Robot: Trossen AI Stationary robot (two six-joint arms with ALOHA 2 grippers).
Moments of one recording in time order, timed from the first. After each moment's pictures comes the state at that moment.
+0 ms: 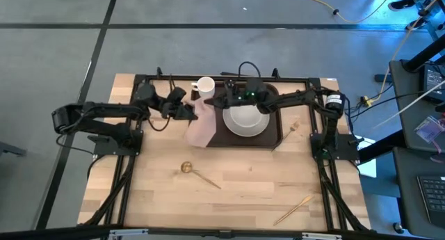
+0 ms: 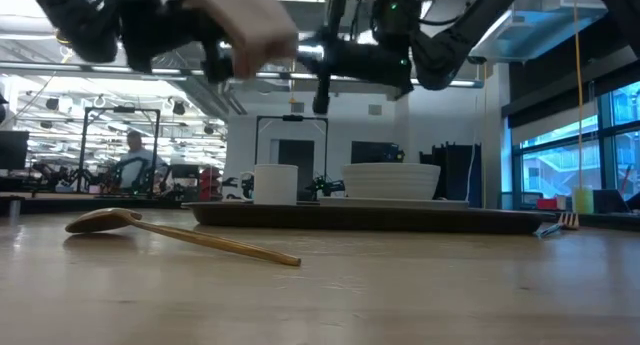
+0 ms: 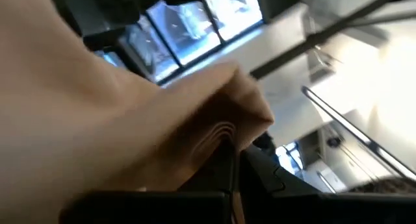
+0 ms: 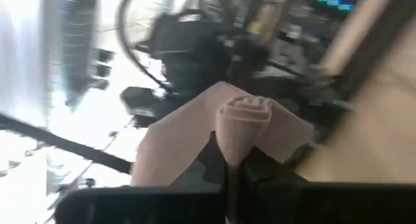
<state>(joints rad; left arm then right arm) 0.49 1.15 0.41 1.02 0.85 -1.25 -0.33 1.92 1.11 0.95 -0.50 1.28</state>
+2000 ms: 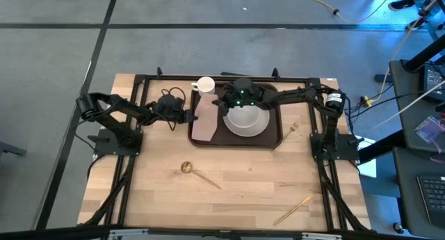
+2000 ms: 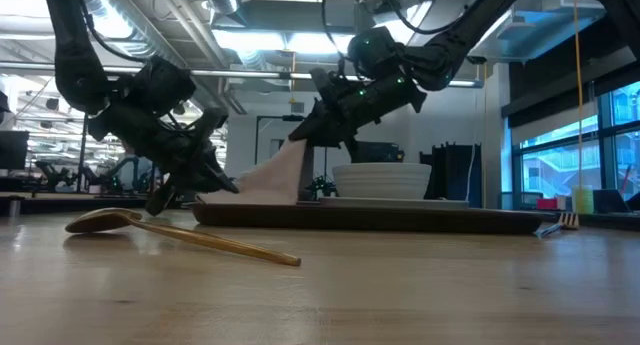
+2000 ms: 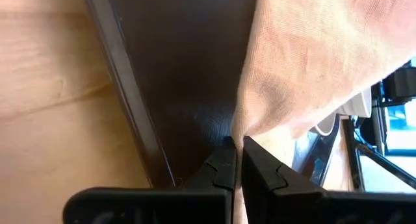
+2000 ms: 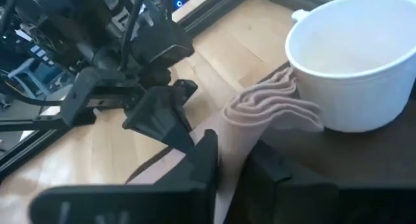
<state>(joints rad) 0.56 1.50 0.25 0.70 0.29 -1.01 -0.38 1.92 1.13 0.37 -0.21 0.44</state>
